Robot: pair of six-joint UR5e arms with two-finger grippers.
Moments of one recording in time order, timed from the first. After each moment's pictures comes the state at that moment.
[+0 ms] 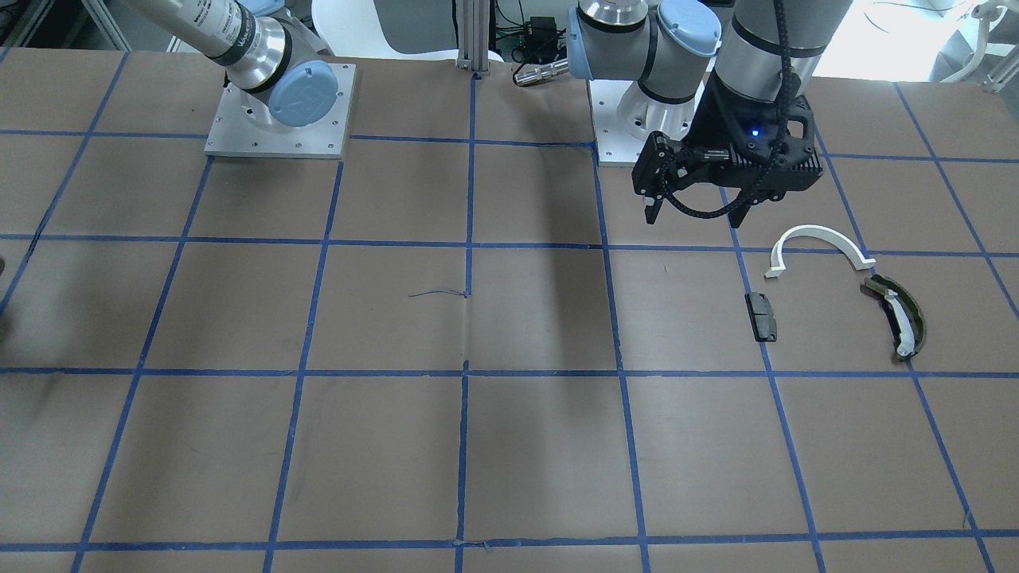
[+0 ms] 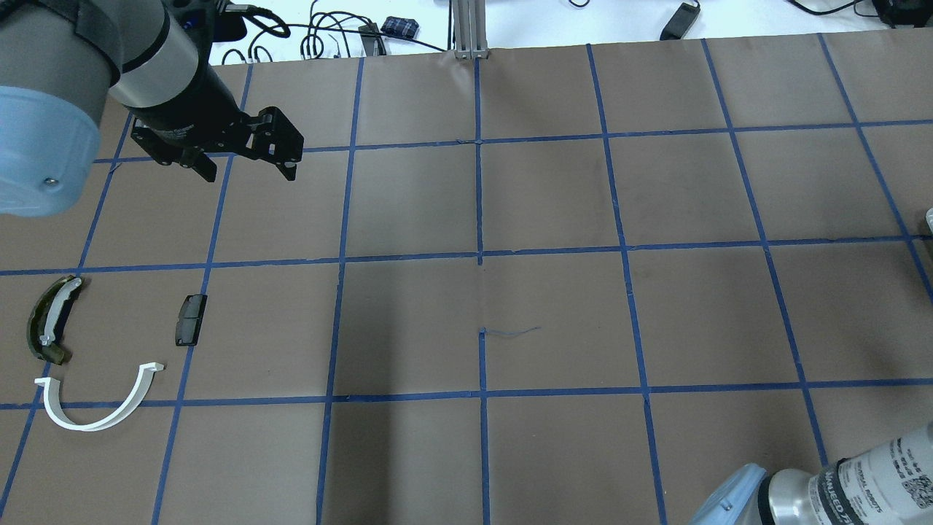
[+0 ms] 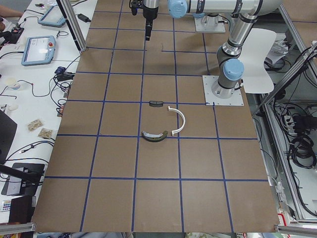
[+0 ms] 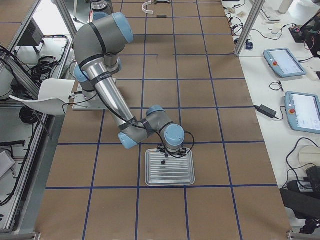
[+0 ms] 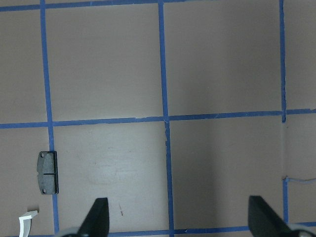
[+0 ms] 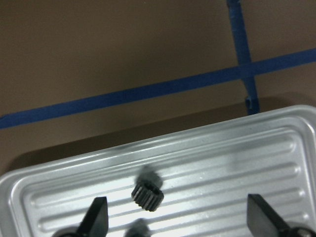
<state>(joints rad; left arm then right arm) -1.57 -1.53 -1.64 -1.43 1.57 0.04 0.61 -1.03 1.64 -2.15 -1.50 -2.34</state>
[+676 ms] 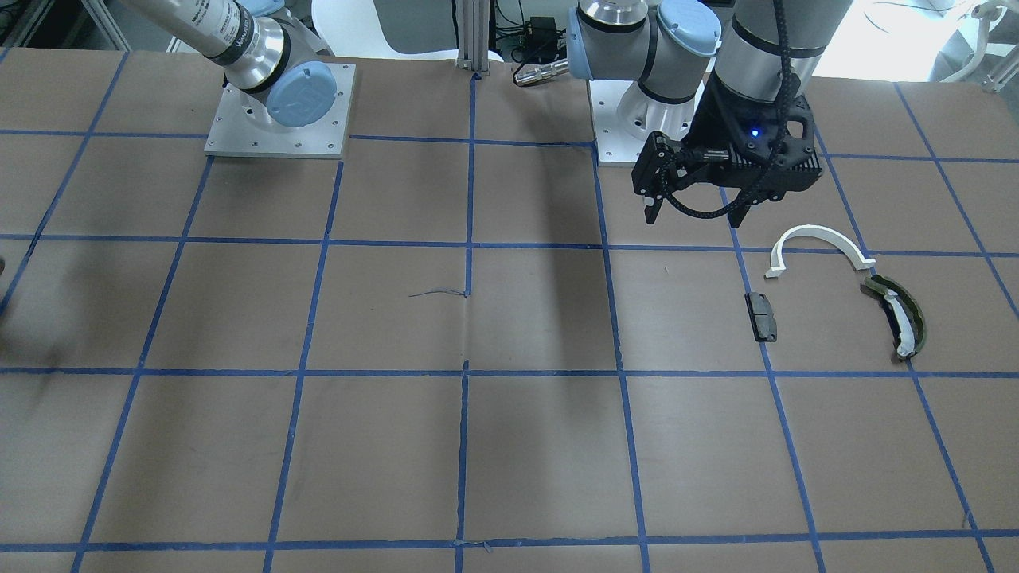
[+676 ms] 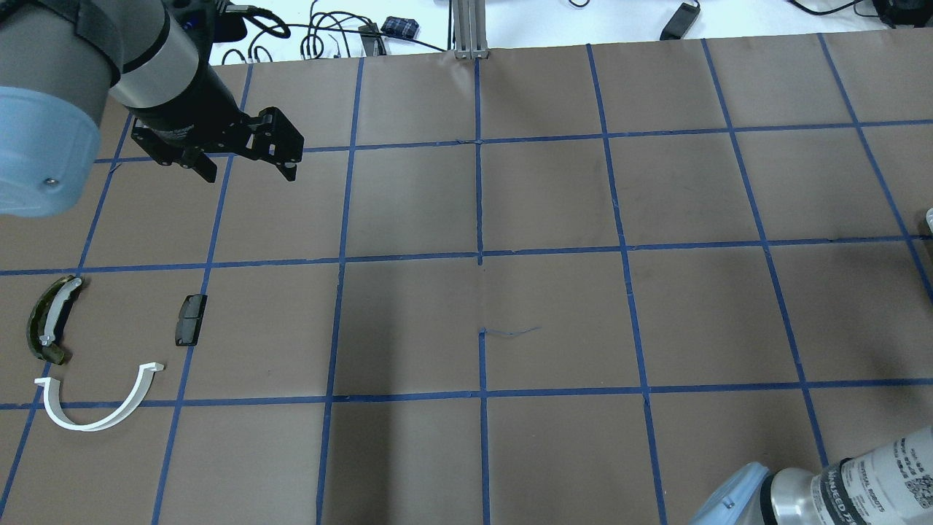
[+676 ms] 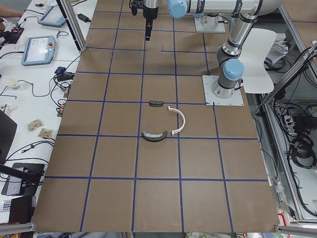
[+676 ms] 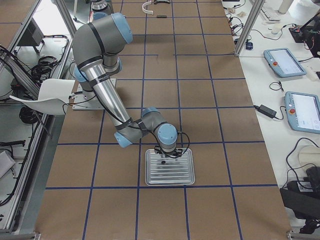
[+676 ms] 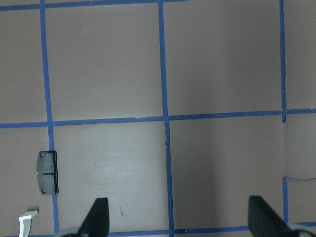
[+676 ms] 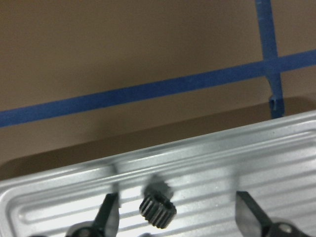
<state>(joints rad) -1.57 -1.53 -1.64 -1.43 1.57 0.04 0.60 -1.03 1.73 -2.30 -1.50 -2.36</state>
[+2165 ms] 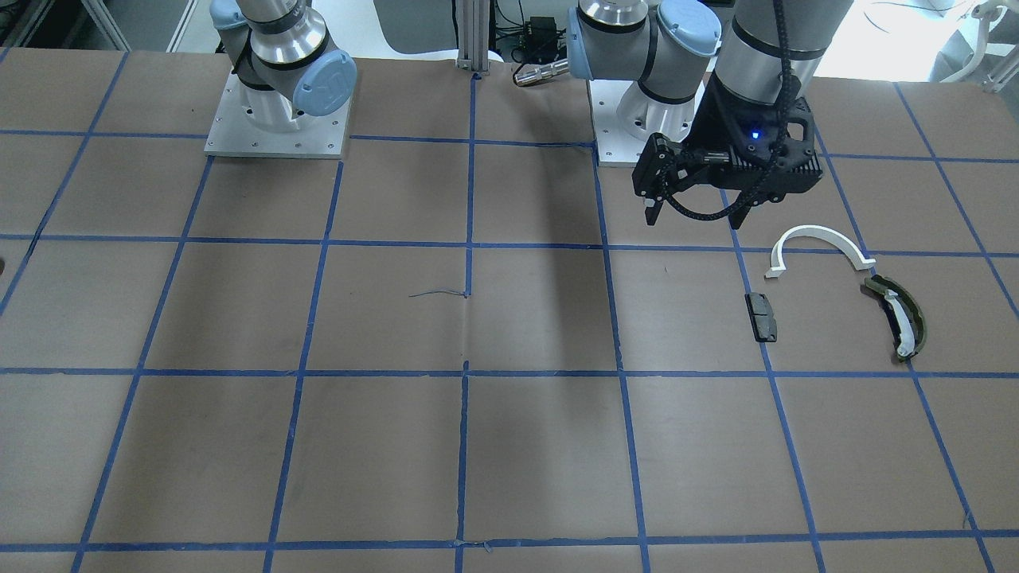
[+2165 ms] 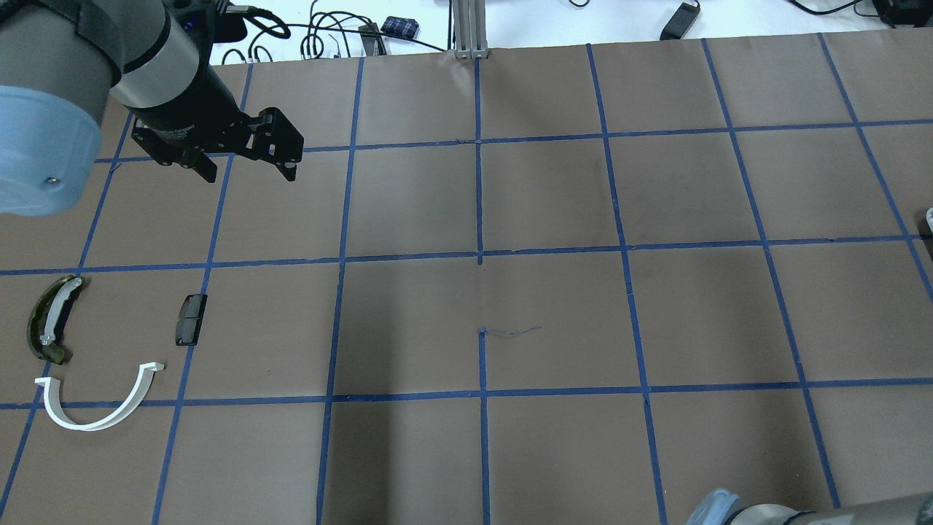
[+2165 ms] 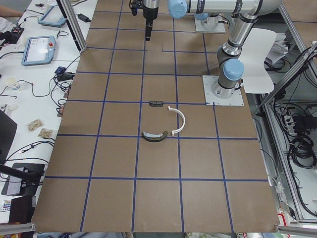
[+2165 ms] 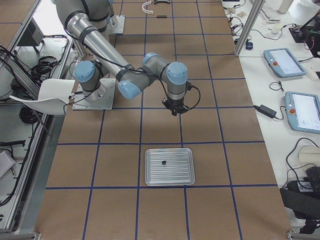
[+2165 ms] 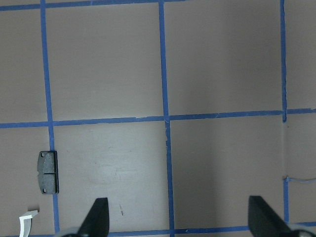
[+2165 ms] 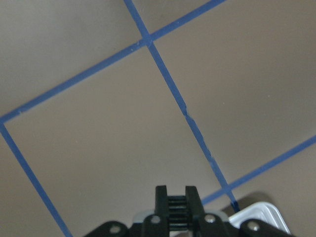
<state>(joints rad) -1.57 -1.54 -1.64 -1.43 1.57 0.04 0.87 -1.43 1.75 -1.91 -1.50 -1.75</state>
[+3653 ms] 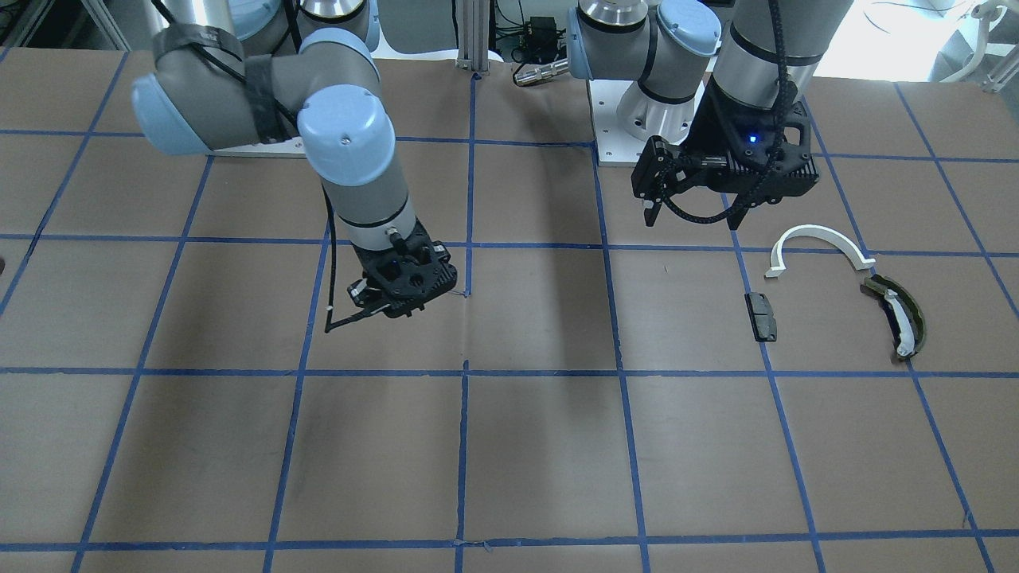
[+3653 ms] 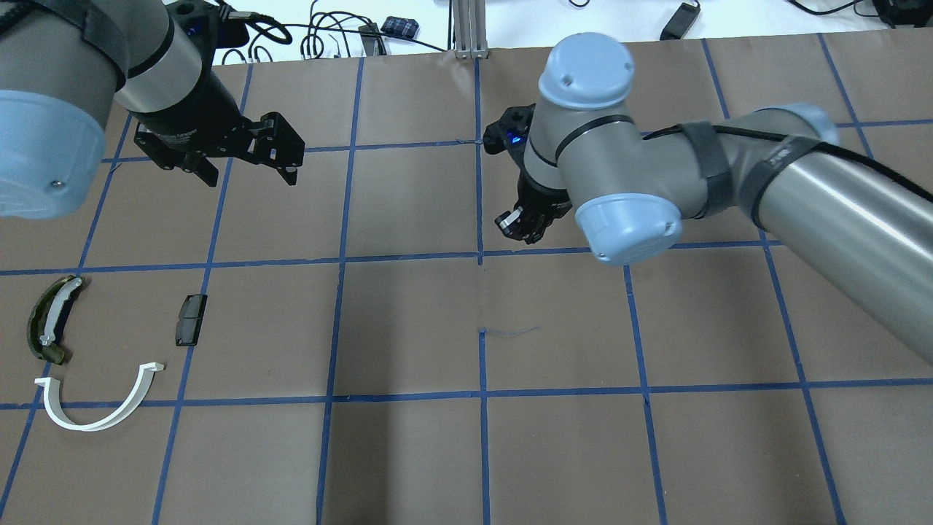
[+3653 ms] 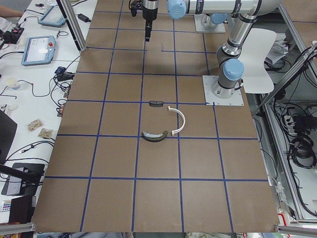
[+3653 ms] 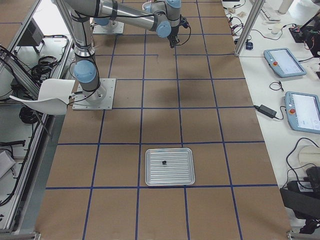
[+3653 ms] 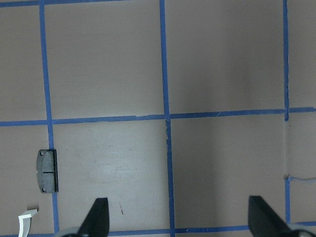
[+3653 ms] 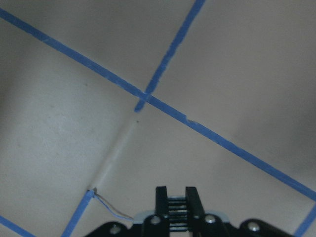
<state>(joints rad) -1.56 -1.53 -1.65 -1.43 1.57 0.04 1.87 -1.29 1.78 -2.11 -1.49 -0.24</state>
